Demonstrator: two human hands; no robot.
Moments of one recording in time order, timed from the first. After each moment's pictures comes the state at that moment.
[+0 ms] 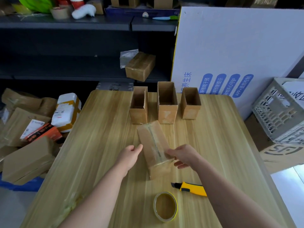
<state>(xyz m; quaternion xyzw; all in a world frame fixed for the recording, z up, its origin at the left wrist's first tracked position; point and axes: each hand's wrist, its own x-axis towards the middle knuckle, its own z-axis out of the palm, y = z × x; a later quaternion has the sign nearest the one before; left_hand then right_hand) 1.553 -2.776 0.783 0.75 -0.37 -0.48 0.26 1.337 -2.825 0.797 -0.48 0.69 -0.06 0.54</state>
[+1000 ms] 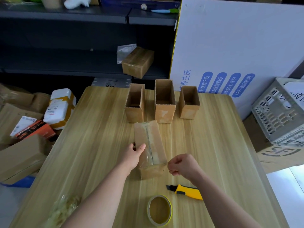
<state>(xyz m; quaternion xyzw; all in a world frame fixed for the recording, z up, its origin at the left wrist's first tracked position) 1.529 -2.799 0.759 0.73 -0.34 -0.51 0.30 1.316 -2.805 0.774 -0.51 0.65 -0.13 0.55</state>
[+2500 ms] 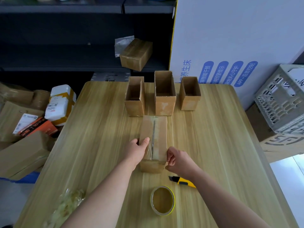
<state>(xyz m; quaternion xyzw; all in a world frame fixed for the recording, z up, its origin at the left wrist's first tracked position) 1.516 -2.794 0.757 0.76 -0.35 -0.46 0.29 1.322 -2.794 0.747 -0.74 0.53 -0.09 0.41</state>
